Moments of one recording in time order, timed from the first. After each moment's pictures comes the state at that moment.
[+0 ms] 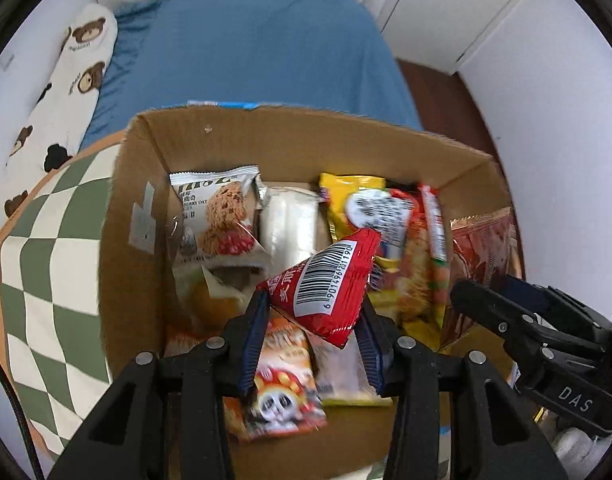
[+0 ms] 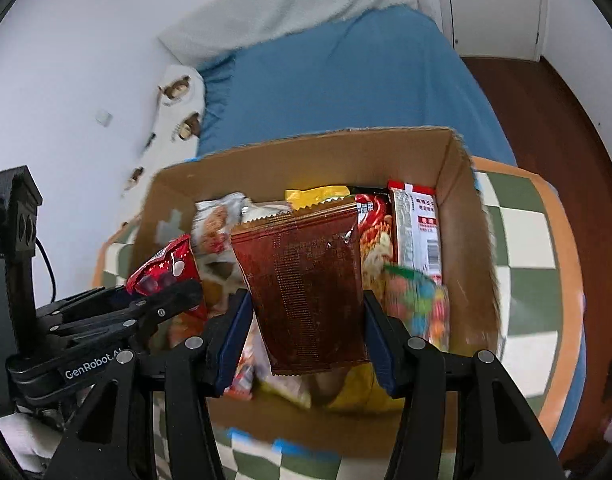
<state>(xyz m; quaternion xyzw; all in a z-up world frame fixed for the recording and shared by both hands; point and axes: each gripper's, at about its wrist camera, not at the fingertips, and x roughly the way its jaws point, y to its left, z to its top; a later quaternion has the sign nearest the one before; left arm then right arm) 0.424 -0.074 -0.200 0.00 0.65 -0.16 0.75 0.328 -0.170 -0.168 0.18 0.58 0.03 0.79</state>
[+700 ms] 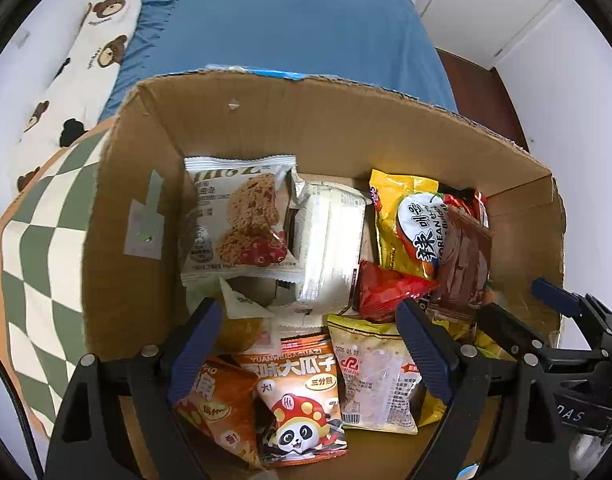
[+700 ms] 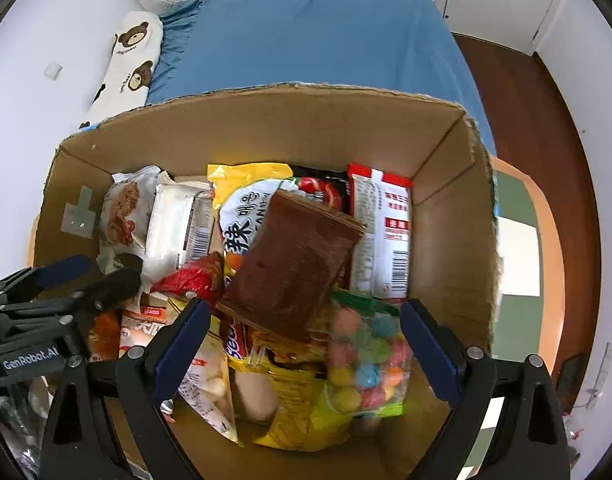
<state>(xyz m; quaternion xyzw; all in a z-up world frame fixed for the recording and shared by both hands) 0.445 -0.070 -0.237 0.01 0.67 -0.10 0.74 0.371 -0.181 -0.233 0.10 0.66 -0.01 0.75</state>
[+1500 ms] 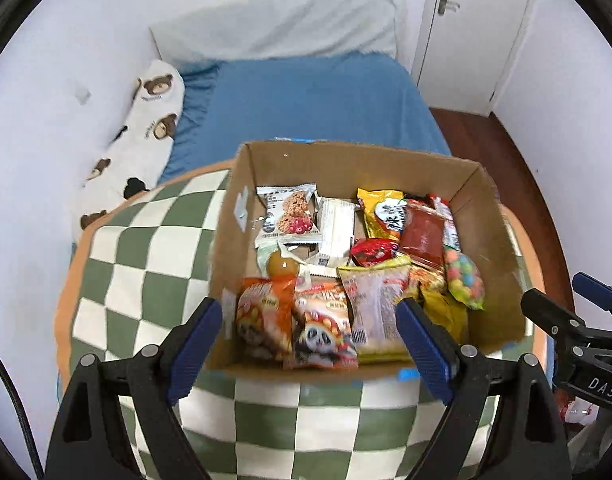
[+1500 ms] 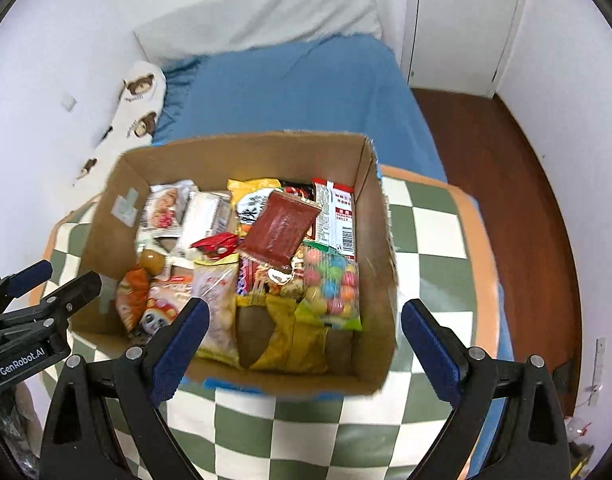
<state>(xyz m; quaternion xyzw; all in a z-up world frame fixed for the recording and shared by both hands) 0.305 -0.054 -0.112 0.05 0.53 -0.07 0.84 0.239 -0.180 -0.112 0.08 0.55 -0.06 0.83</state>
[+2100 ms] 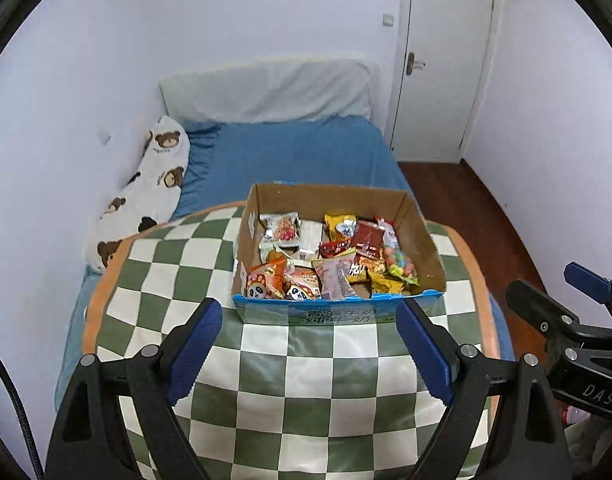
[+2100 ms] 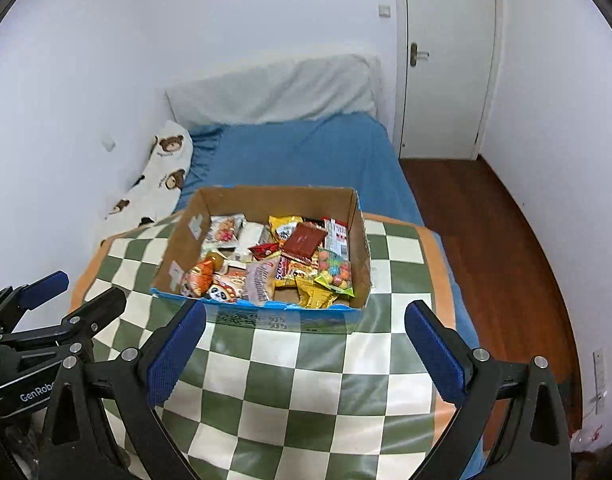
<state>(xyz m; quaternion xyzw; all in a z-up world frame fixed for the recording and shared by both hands) 0.135 -0.034 -0.002 0.04 0.42 -0.10 0.90 0.052 -0.136 0.026 0.06 0.42 -0.06 0.90</state>
